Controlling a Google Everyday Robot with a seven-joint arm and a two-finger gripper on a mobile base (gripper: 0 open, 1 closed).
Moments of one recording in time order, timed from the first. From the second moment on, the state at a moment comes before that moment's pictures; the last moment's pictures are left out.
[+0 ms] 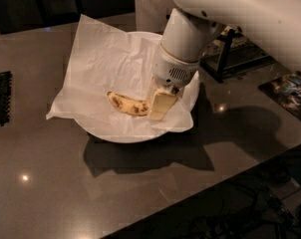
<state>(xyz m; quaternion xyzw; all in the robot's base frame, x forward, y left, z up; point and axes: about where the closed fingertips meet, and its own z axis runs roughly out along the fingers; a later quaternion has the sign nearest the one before) 0.492 -0.004 0.867 -0.72 0.68 0.12 0.11</state>
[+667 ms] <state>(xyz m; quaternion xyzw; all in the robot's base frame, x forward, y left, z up) 0.490 0.002 0.887 -0.73 0.66 0.11 0.13</state>
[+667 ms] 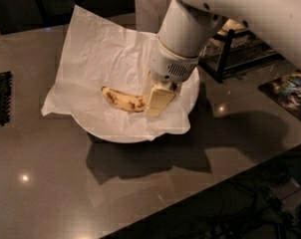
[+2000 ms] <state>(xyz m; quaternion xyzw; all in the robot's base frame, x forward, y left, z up) 0.514 -0.015 0.820 -0.69 0.71 0.14 0.09</state>
